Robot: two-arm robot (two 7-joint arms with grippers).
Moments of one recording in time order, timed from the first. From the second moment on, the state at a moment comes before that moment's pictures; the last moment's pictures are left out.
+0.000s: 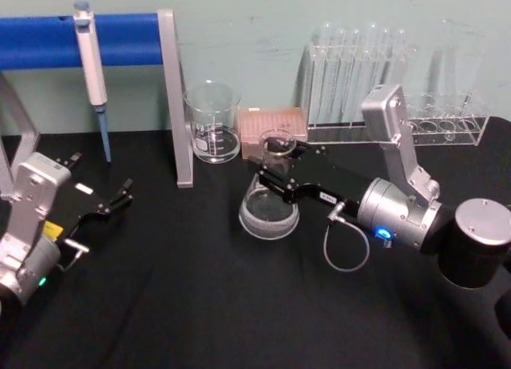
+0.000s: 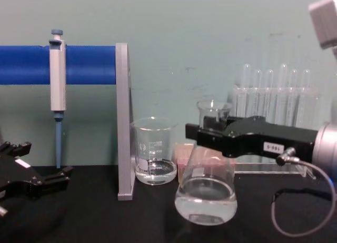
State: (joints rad) left arm -0.20 0.60 0.45 -1.41 -0.25 -0.12 0.03; right arm 0.39 0.38 -0.49 -1.40 0.43 0.02 0.54
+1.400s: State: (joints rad) left arm -0.20 0.60 0.45 -1.41 -0.25 -0.12 0.03; right arm 0.42 0.34 -0.50 -1.24 0.40 0.01 0.54
